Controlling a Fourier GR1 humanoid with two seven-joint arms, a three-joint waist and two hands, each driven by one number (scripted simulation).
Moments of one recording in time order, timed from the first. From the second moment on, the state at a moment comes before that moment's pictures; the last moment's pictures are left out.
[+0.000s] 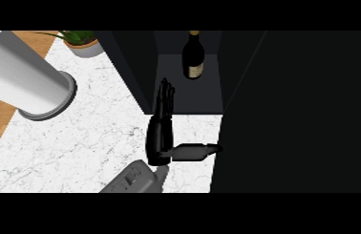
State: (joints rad) left arm -0.38 0.04 -0.69 -1.22 0.64 0.70 -0.66; right arm -0.08 -0.03 0.13 -2.48 -0.05 0.08 0.65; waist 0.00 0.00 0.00
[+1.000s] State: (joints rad) left arm 0.05 0.31 -0.82 -1.85 0.48 0.73 -0.56; right arm -0.05 -0.05 0.14 -2.47 -0.10 0.15 0.68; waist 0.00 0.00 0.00
